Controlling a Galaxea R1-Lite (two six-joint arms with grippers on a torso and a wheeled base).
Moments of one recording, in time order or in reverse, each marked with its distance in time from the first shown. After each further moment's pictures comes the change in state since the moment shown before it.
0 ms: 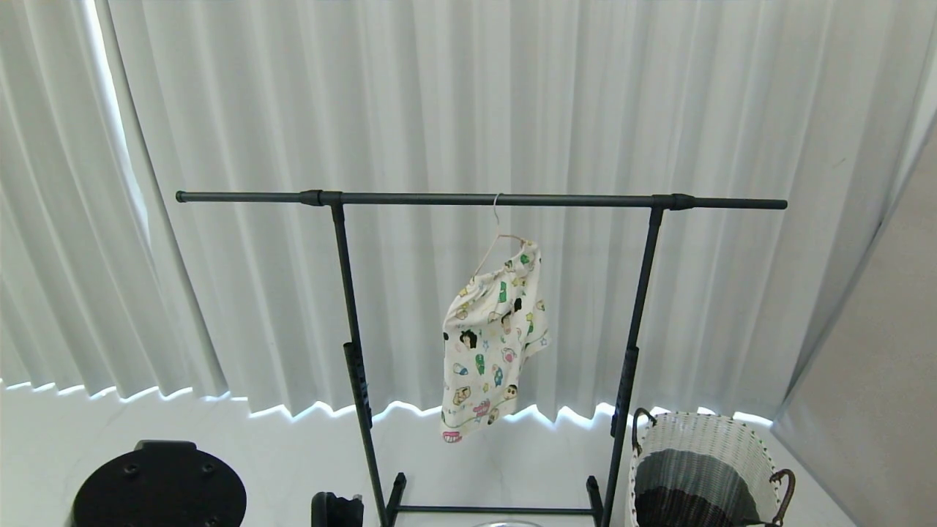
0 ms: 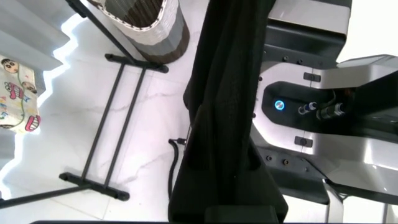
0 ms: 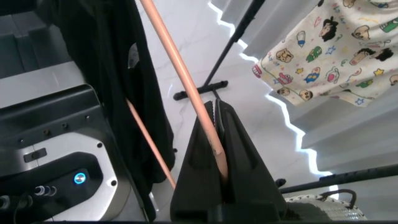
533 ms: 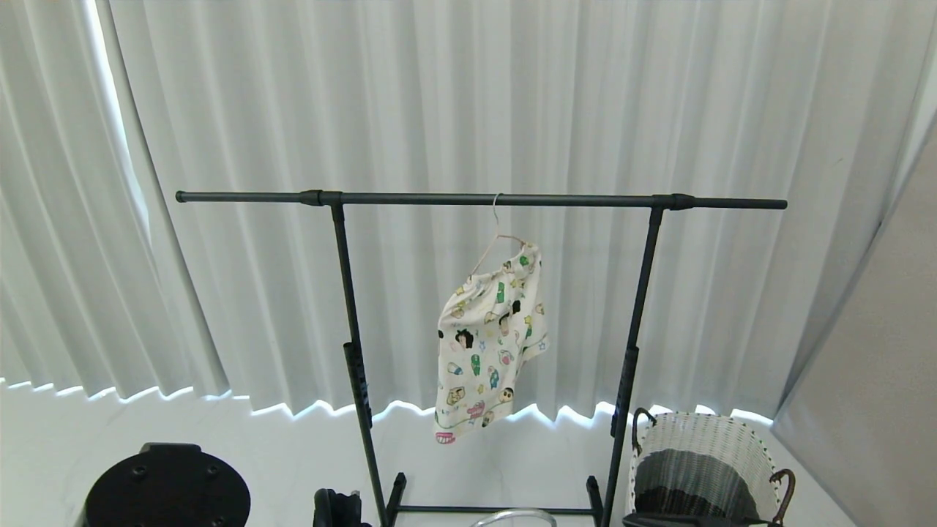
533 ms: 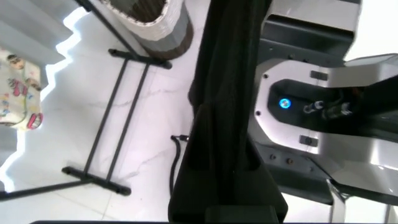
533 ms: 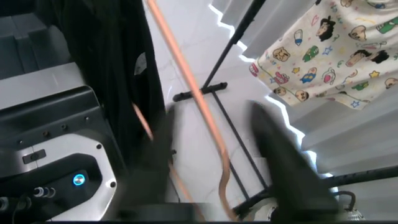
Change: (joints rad) left arm 0.012 0.003 0.017 0.001 0.047 -0.001; right arm -0.009 -0.002 0.006 -0.004 -0.002 -0.007
